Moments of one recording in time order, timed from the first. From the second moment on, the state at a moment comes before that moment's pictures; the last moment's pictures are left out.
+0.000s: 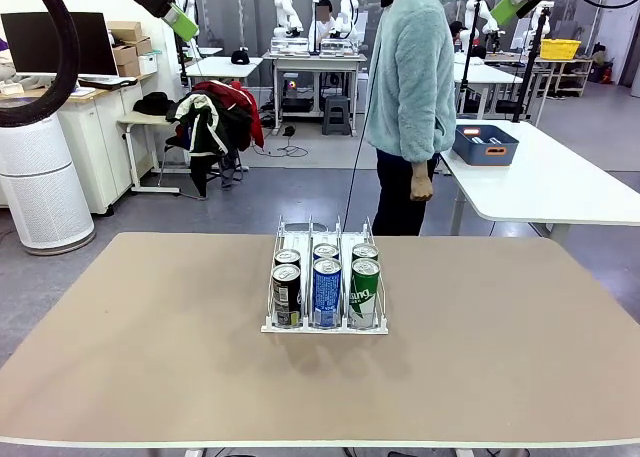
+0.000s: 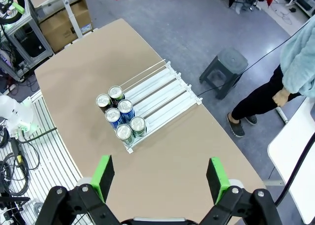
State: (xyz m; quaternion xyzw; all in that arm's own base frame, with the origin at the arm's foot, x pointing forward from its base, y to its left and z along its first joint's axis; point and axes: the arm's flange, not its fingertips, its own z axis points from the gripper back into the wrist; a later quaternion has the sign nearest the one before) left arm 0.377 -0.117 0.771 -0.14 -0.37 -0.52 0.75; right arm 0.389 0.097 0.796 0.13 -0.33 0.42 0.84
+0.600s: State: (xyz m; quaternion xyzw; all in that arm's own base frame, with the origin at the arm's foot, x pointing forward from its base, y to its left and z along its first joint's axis) left arm 0.377 -0.117 0.771 -0.14 -0.37 -0.52 0.75; right arm 0.387 0.102 0.797 0.13 -0.32 0.41 0.84
